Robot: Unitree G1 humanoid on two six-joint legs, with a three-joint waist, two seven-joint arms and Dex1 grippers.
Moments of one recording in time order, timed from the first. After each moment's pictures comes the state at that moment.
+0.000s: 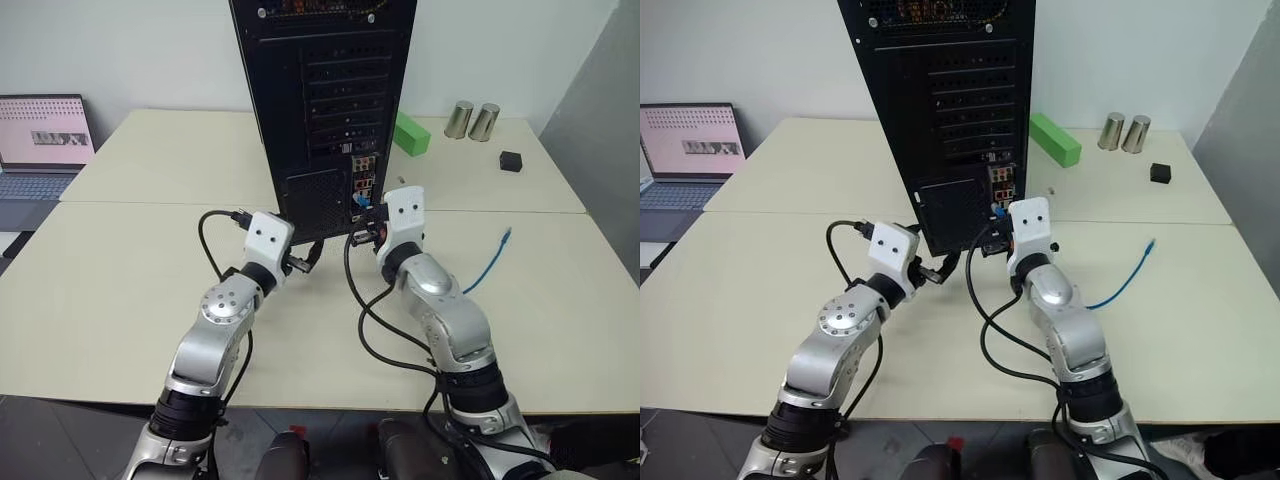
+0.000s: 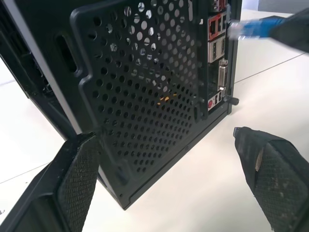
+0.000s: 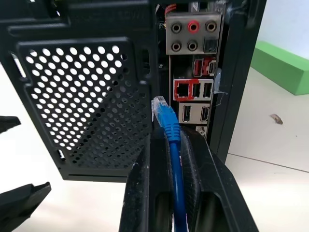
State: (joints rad) left arm -0.32 0.33 -0.11 -0.26 -0.15 0.43 -0.24; right arm -0.51 0.03 0.18 -0.18 0.09 0.58 -0.01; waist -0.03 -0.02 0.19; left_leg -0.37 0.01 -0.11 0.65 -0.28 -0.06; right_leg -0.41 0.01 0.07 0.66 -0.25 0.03
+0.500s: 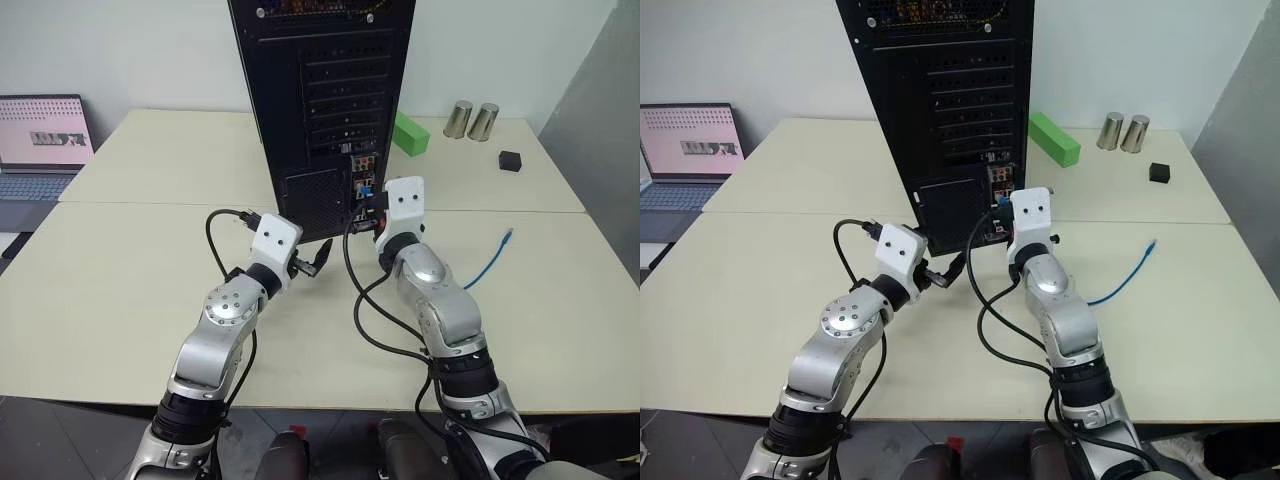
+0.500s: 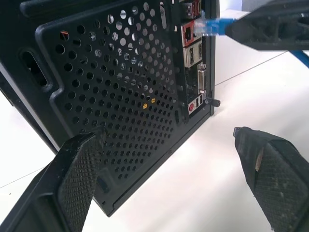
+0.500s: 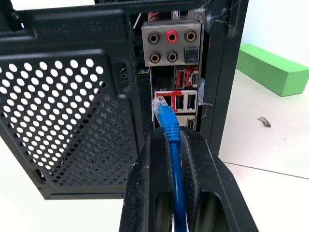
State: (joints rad) left arm -0.32 0.33 -0.12 -0.29 -0.11 0.45 -0.29; right arm -0.58 0.06 0.13 -0.08 0.07 0.53 -0.03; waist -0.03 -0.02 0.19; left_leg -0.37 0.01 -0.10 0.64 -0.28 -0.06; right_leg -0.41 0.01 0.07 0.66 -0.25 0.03
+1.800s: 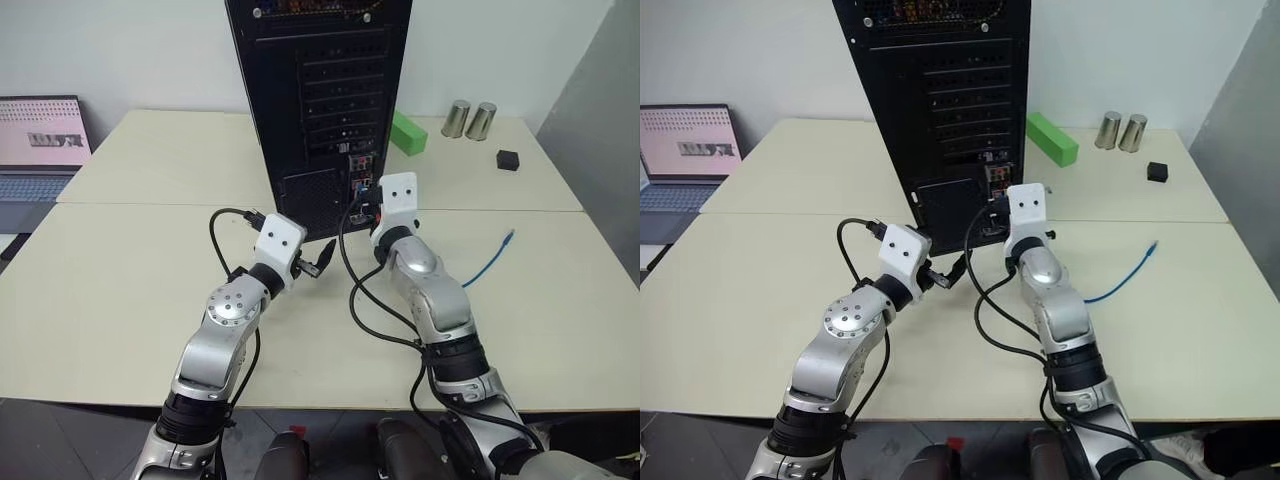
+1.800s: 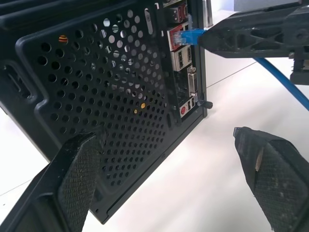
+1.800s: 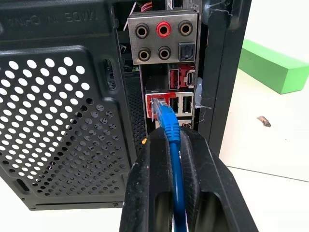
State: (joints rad) left arm -0.32 0.31 -0.12 -0.30 -0.07 0.44 -0.32; right arm -0.65 0.08 0.10 0.05 0.06 0.49 -0.03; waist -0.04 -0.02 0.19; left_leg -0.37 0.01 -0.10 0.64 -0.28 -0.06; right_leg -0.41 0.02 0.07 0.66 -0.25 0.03
